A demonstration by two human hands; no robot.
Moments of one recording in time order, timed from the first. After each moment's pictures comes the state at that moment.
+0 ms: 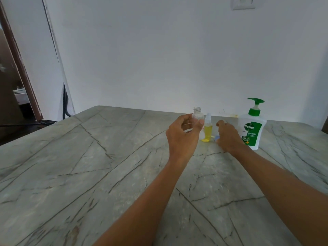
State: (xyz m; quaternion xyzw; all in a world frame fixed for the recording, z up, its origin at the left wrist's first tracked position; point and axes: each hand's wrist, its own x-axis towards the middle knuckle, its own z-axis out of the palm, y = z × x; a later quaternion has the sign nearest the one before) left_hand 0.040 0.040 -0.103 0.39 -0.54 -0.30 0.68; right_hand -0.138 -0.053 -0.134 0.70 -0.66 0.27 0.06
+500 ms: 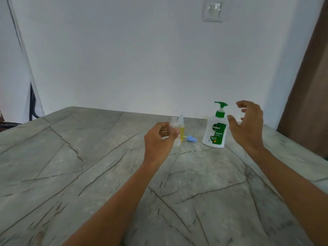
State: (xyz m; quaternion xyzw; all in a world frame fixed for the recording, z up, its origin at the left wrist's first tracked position) left_hand 0.035 0.040 -0.117 0.42 -0.59 -0.29 0.63; right_hand -0.220 0.038 -0.079 0.57 -0.57 0.58 0.14
